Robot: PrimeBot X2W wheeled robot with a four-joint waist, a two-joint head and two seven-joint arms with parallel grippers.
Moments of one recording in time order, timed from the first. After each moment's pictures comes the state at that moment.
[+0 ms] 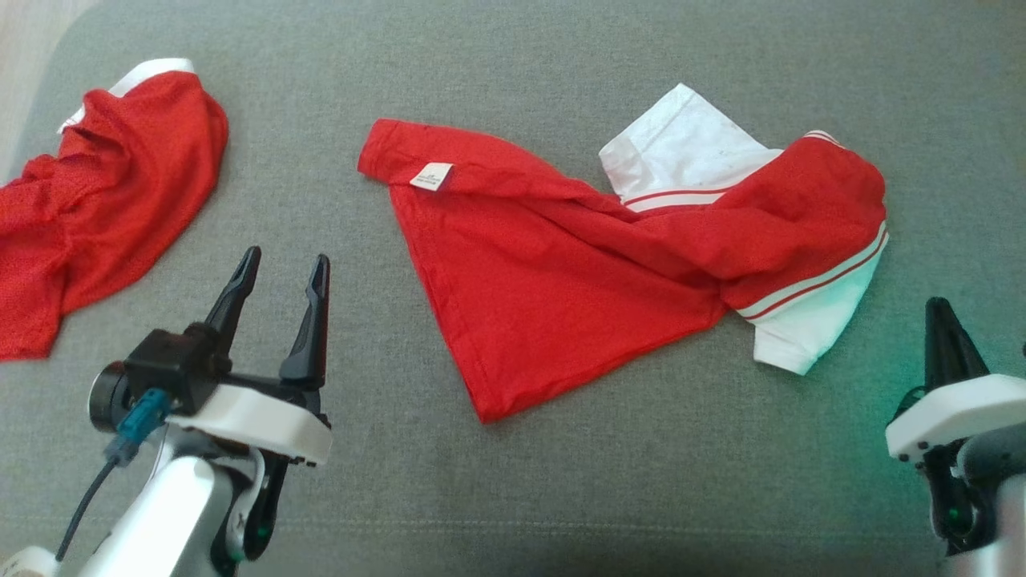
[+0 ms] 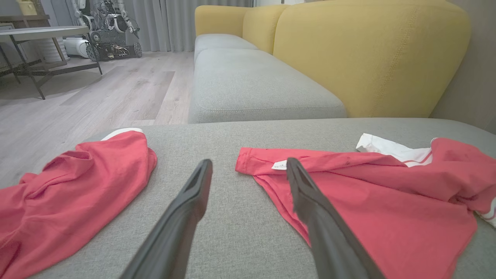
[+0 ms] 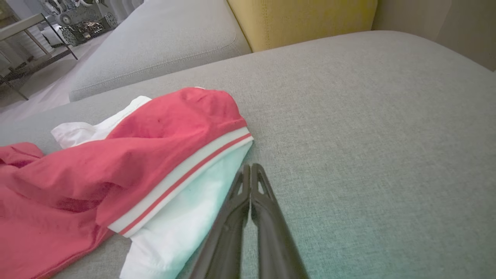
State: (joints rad) left arm -0.20 0.40 -0.48 0.04 -0.48 0.21 -0.24; right arm -0.09 -0.04 -0.26 0.15 0.21 0.13 0.18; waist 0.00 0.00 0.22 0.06
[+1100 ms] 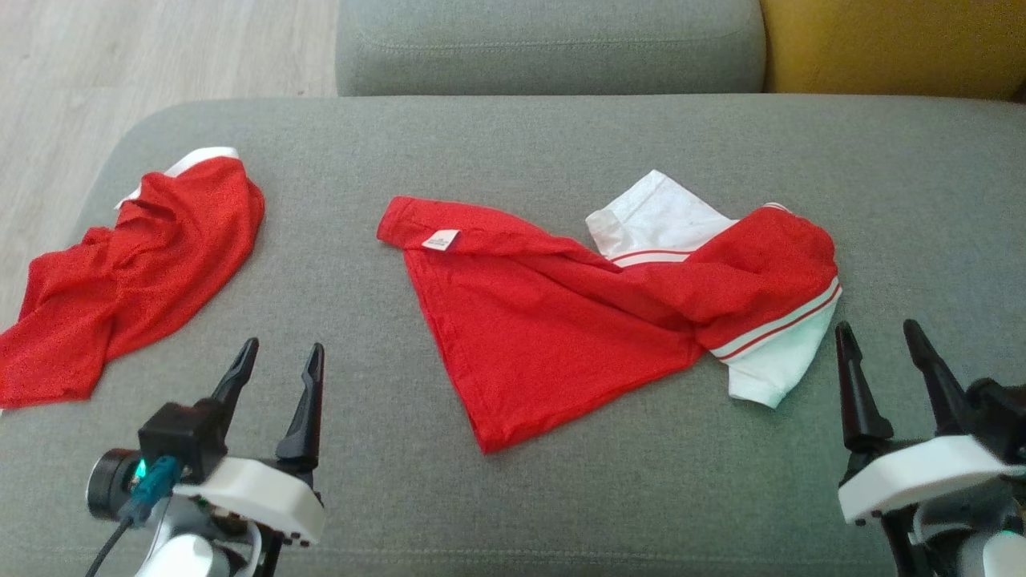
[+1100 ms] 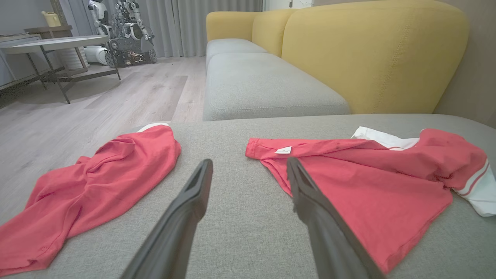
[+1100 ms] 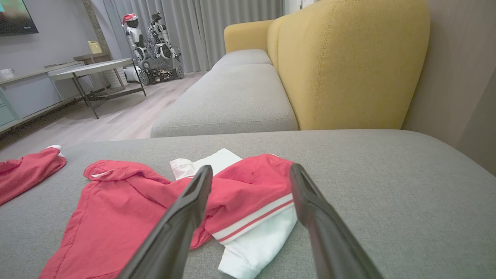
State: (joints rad) left arm -0.05 0.44 -0.50 0.01 -0.49 0.27 -0.20; right arm 0.10 -0.04 -0.09 -0.12 0.16 0.13 0.13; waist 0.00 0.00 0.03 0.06
